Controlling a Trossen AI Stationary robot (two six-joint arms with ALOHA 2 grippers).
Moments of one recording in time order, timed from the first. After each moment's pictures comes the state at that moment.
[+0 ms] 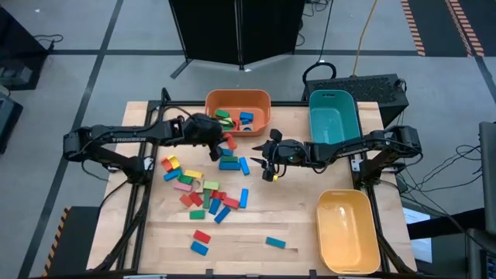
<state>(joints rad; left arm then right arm) 0.31 1.28 0.82 -0.25 -0.07 -0.08 -0.03 1.57 0.82 0.35 0.22 -0.04</state>
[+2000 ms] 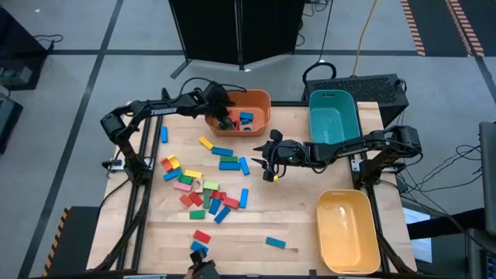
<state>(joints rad) 0.67 1.74 1.13 -0.28 -0.03 0.19 -0.03 1.57 0.82 0.31 0.22 -0.05</state>
